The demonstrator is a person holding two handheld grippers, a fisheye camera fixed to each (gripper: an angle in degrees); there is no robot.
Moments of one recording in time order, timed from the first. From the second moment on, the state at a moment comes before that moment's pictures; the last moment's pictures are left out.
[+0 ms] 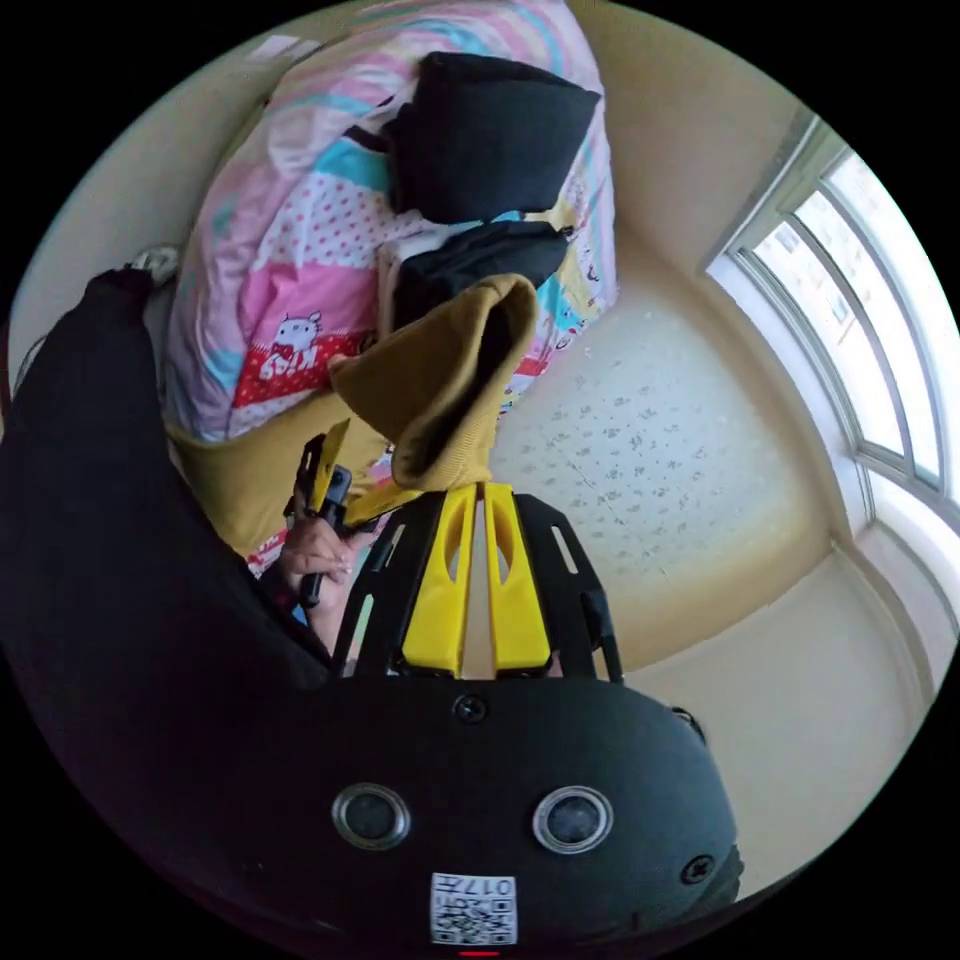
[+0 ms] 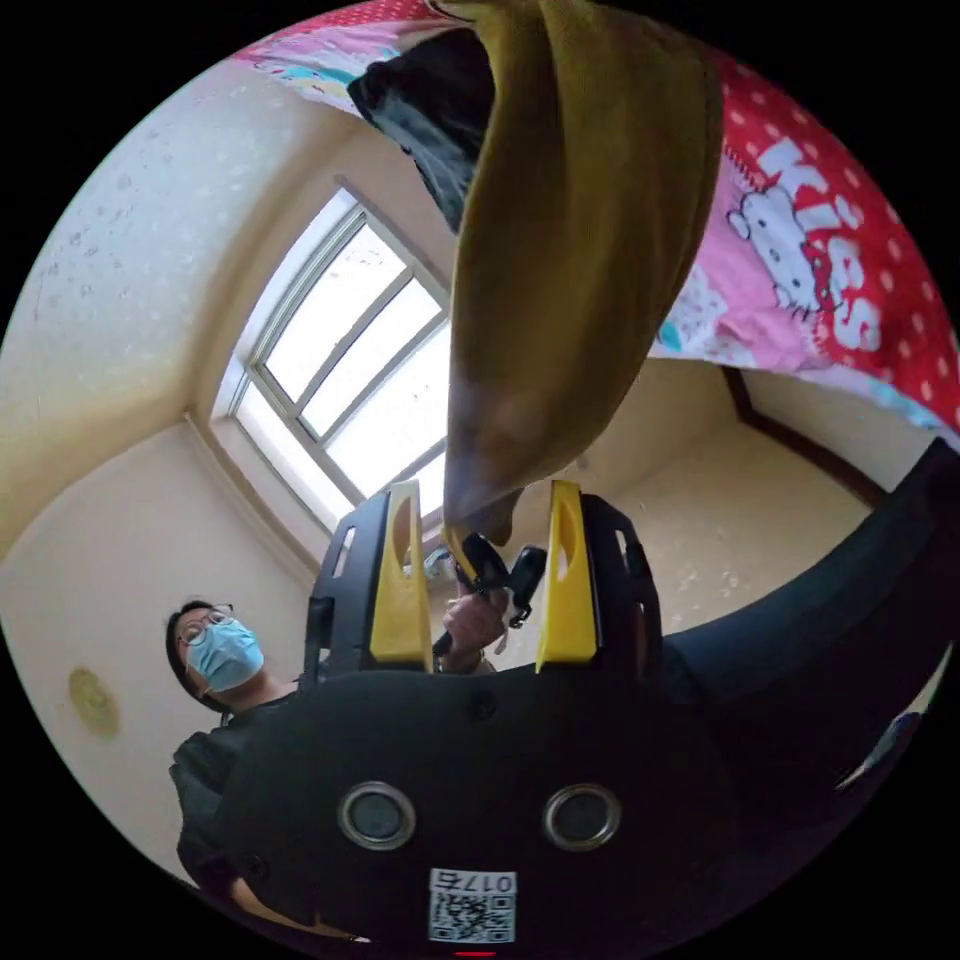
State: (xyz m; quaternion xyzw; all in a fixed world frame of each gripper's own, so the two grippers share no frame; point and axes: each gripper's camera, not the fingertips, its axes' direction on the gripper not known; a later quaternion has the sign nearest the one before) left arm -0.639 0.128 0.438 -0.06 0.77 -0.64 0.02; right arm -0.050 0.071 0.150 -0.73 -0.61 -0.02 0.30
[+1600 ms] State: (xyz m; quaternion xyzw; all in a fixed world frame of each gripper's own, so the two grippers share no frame) left arm -0.334 -0.255 0.469 -0.08 0.65 -0.47 0.59; right arm 0.168 -0.245 0.289 -0.40 -0.38 -0.40 0.73
